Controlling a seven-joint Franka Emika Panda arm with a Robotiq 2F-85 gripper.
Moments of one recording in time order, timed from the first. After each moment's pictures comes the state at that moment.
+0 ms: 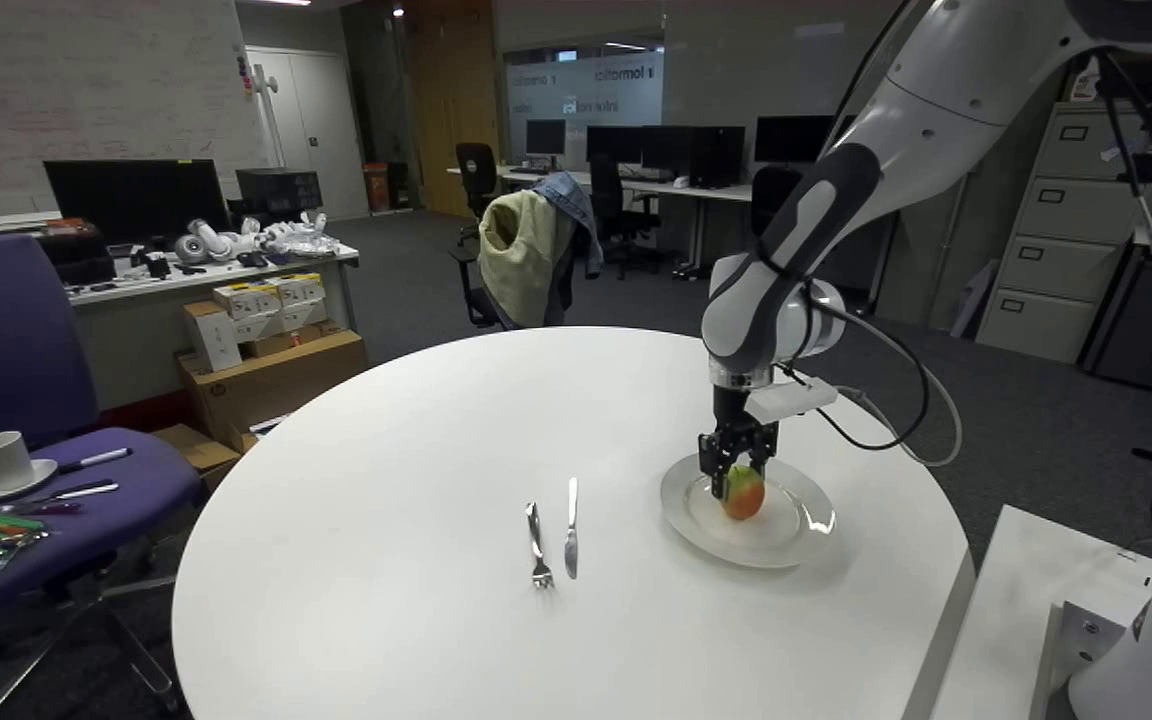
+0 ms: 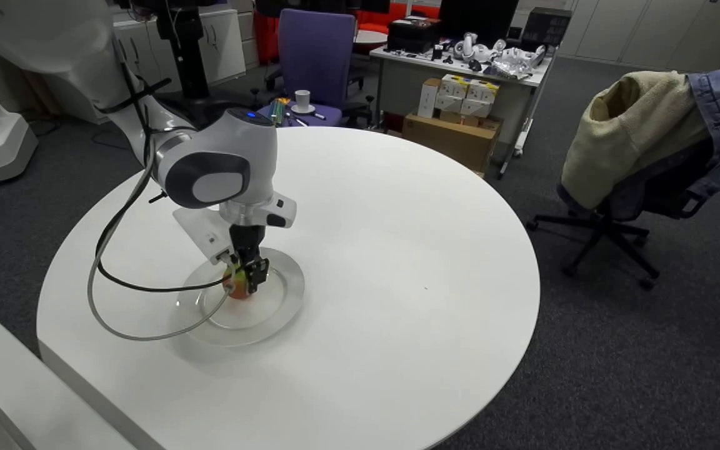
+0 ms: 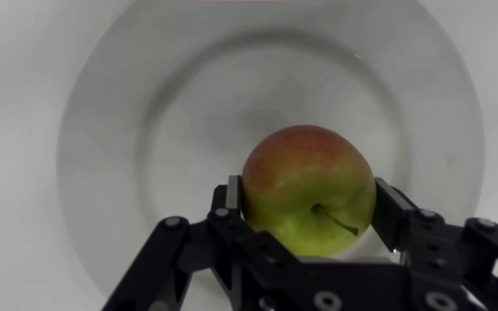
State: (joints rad) arm -0.08 0.34 -0.04 -2.38 0.18 2.54 -0.01
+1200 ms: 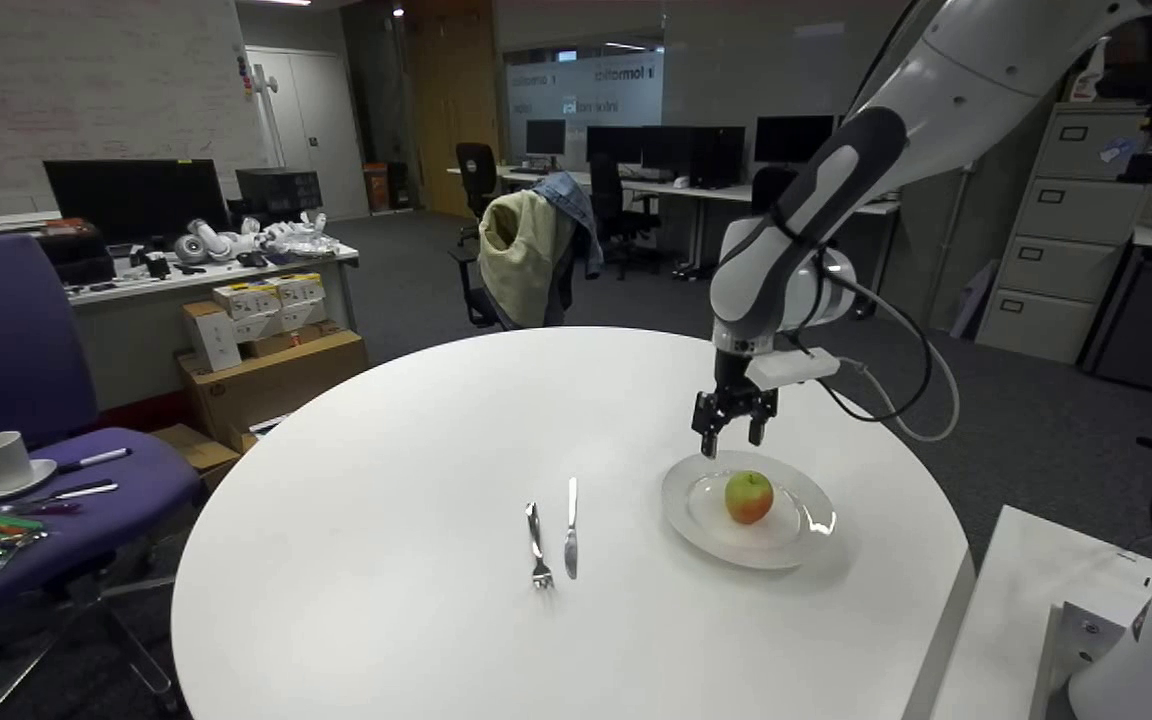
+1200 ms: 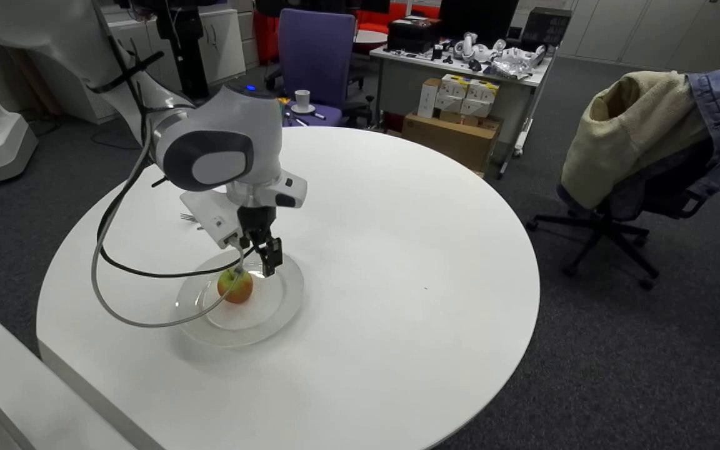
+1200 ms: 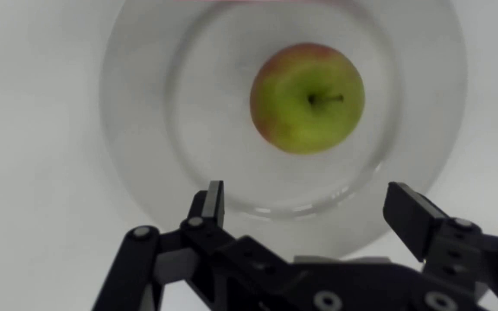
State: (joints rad) arm -0.08 0.25 -0.07 -2.38 0.17 2.56 -0.01
